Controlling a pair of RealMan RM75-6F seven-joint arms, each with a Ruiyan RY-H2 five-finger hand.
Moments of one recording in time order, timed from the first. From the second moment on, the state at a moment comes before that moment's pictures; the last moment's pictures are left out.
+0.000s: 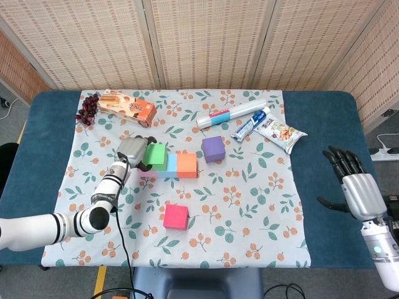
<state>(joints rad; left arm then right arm) -1.23 -1.32 -0.12 -1.54 0.26 0.79 0.53 0.24 -0.98 0.11 -1.72 -1.49 1.37 0.07</state>
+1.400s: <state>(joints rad) -0.63 -1.09 -0.02 -1.68 1.12 1.16 0.05 0.82 -1.34 0.22 -1.22 -1.42 0.70 0.29</state>
